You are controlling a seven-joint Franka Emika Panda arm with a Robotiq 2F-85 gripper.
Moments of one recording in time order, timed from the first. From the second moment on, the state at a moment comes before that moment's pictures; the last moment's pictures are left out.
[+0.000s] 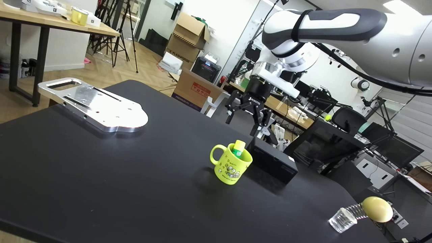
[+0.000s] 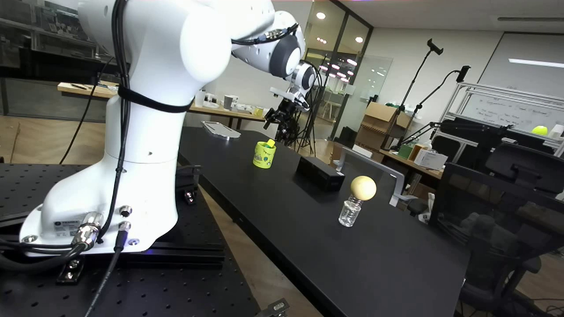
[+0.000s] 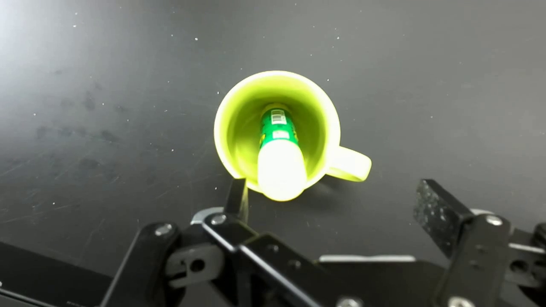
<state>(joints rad) 0.54 1.15 0.16 -0.68 0.02 1.43 0.31</state>
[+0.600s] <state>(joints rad) 0.53 1.15 0.16 -0.70 0.02 1.44 0.31</state>
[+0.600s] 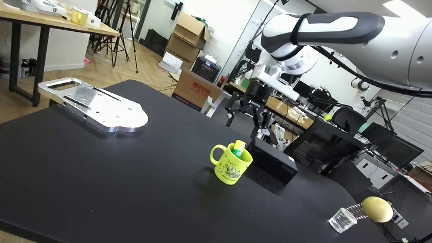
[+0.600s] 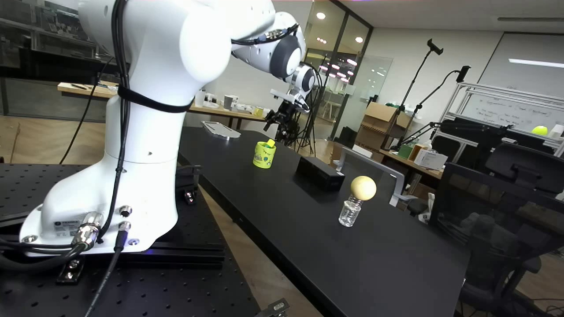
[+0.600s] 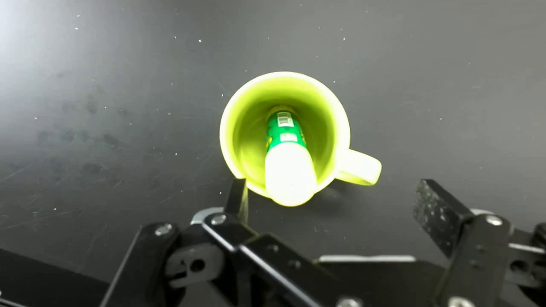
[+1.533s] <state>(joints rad) 0.52 1.15 0.14 -0.76 0.02 1.48 0.31</state>
